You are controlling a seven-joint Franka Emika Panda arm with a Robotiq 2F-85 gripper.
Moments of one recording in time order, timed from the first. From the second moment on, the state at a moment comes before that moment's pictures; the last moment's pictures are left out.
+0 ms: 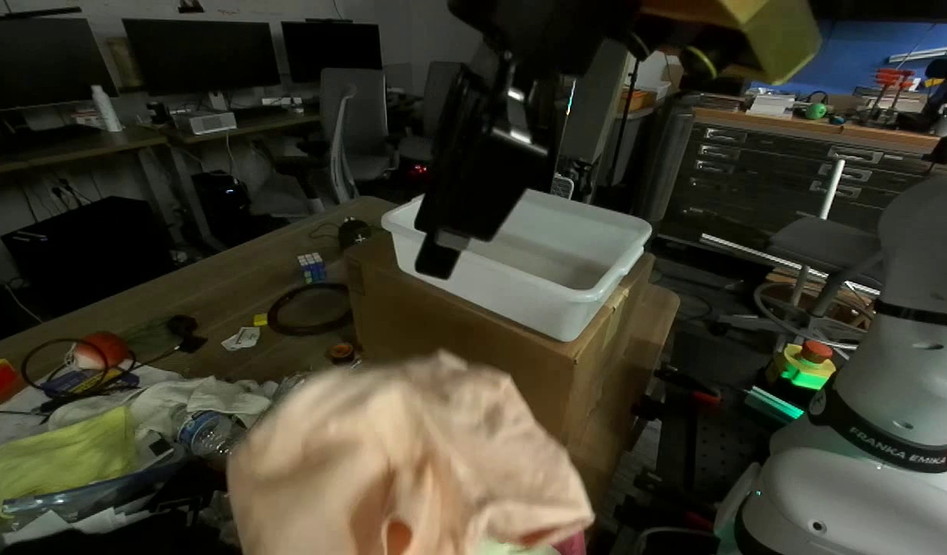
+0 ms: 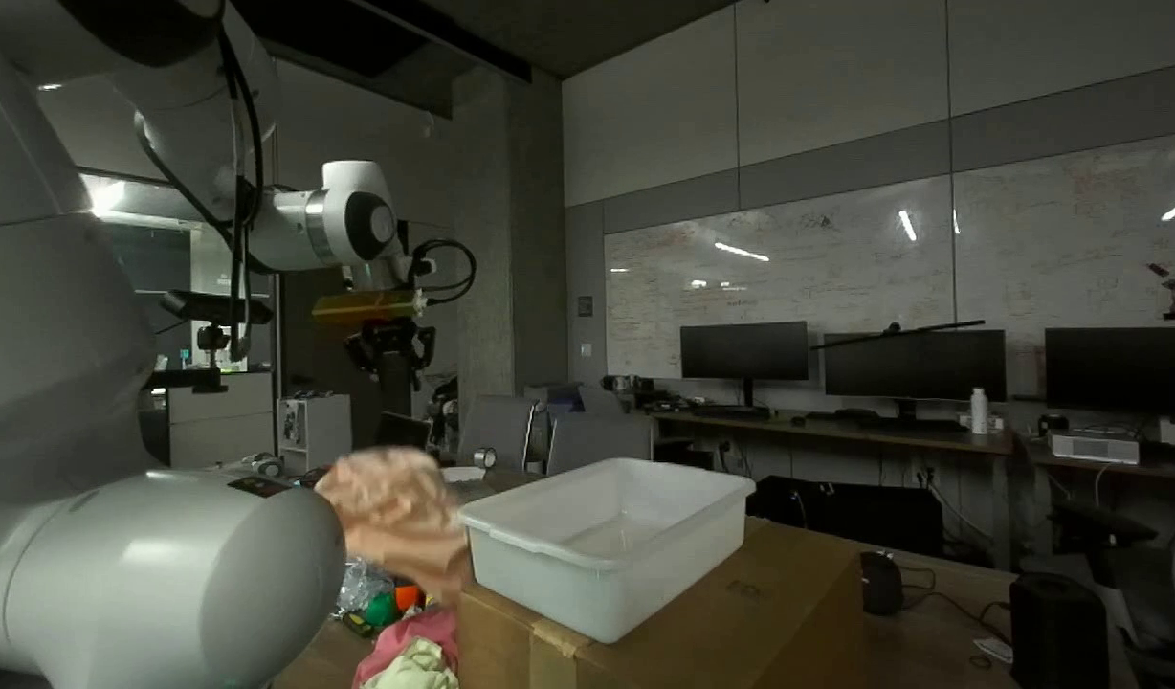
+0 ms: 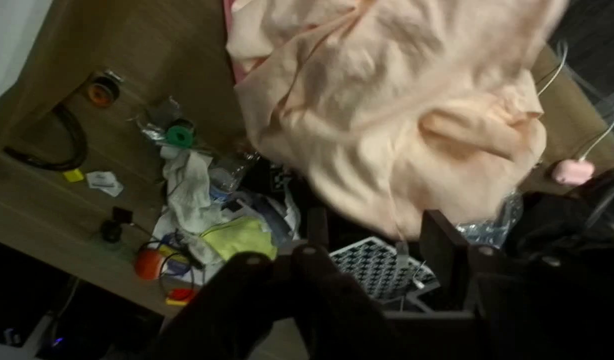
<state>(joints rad) 0.36 -0.40 0.29 -2.28 0.05 2.28 -0.03</state>
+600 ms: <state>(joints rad) 0.24 -0.38 0.26 -2.28 -0.12 1.92 0.00</state>
